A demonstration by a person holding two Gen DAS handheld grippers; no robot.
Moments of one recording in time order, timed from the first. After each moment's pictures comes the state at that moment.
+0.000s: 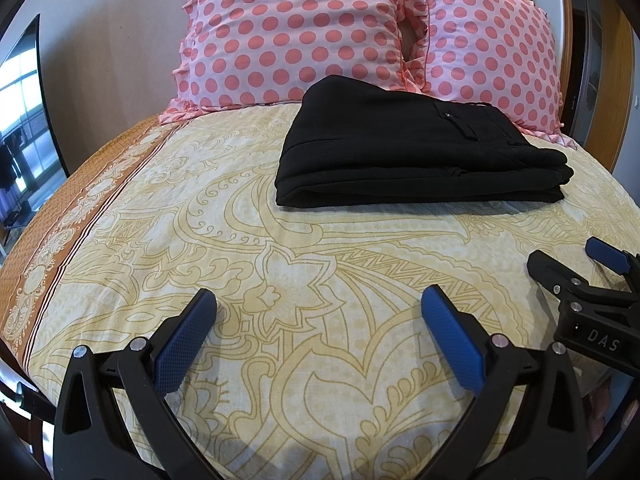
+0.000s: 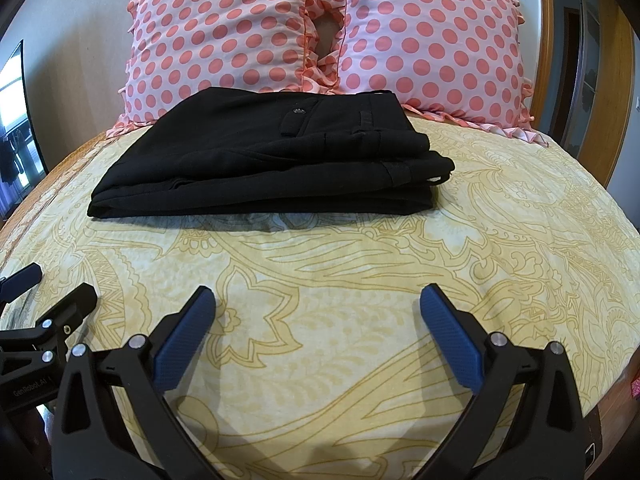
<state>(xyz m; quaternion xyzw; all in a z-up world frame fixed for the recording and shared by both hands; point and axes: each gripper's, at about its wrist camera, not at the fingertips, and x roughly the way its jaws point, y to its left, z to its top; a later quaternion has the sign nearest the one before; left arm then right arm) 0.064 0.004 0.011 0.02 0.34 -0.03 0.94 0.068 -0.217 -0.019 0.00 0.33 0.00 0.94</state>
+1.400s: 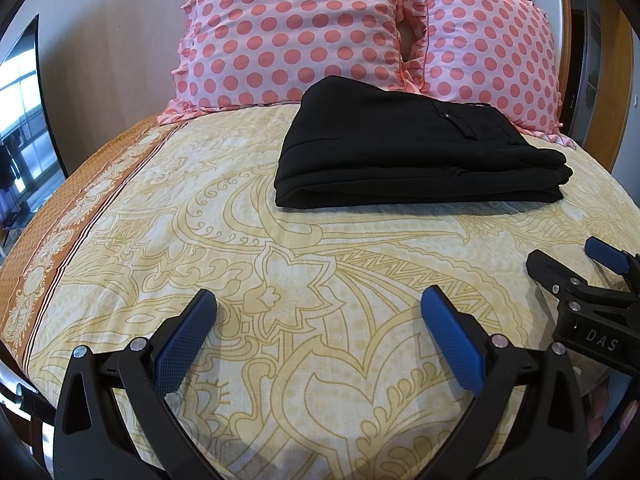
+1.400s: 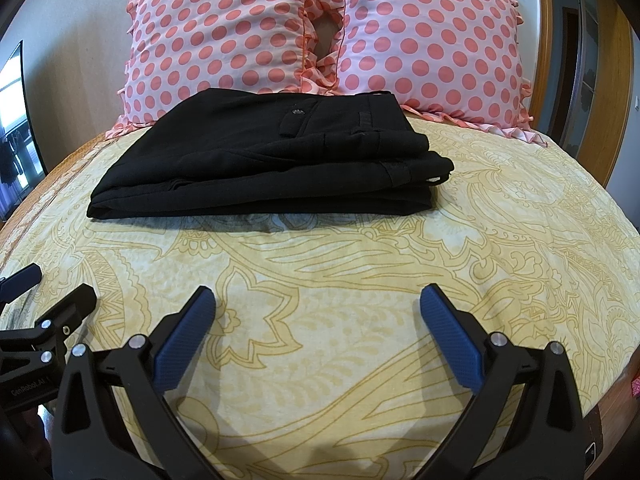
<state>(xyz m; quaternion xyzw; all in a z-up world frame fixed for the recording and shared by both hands) 0.063 0.004 0.013 0.02 0.34 -0.03 0.94 0.069 -0.218 -0.019 0.00 0.33 0.00 0.94</state>
